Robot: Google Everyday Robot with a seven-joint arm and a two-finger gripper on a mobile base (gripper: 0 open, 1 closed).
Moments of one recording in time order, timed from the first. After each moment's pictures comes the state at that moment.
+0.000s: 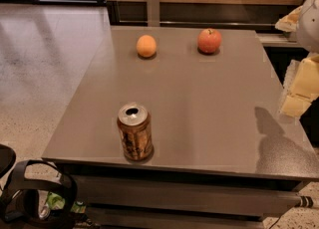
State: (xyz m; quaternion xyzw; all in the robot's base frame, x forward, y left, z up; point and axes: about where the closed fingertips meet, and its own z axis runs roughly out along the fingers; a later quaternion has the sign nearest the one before) arm 0.438 -0.213 0.988 -0.60 0.78 -0.05 0.18
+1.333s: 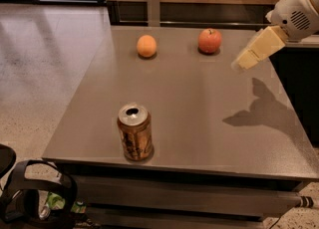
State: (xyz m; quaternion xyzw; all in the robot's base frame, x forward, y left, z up) arm 0.561 -0.215 0.969 -0.44 0.84 0.06 0.31
